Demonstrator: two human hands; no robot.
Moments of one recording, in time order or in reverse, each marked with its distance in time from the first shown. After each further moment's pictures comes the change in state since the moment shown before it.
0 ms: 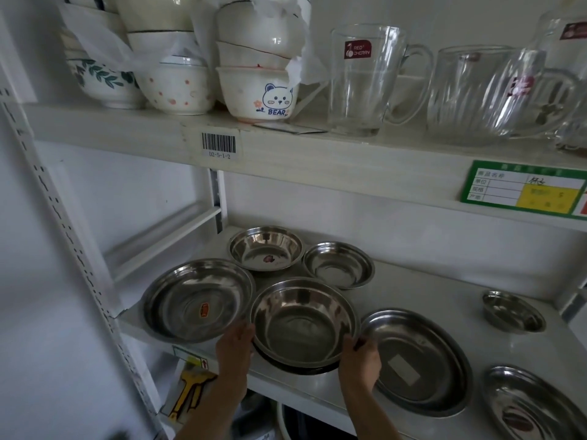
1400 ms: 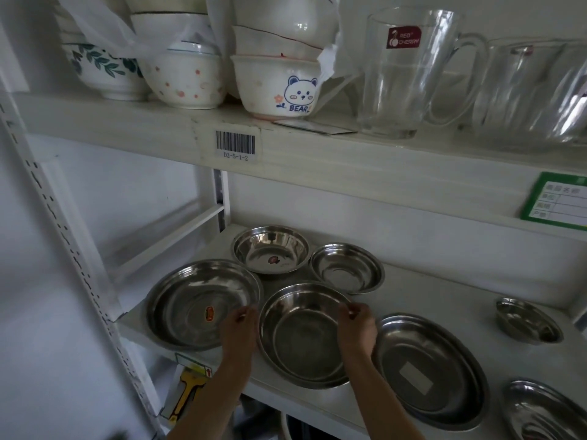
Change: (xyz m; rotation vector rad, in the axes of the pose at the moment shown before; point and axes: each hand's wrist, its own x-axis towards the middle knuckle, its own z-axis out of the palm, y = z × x) left_hand 0.040 0.018 0.006 0.050 -0.034 0.088; right_hand 0.026 -0.053 0.037 -0.037 -0.071 -0.113
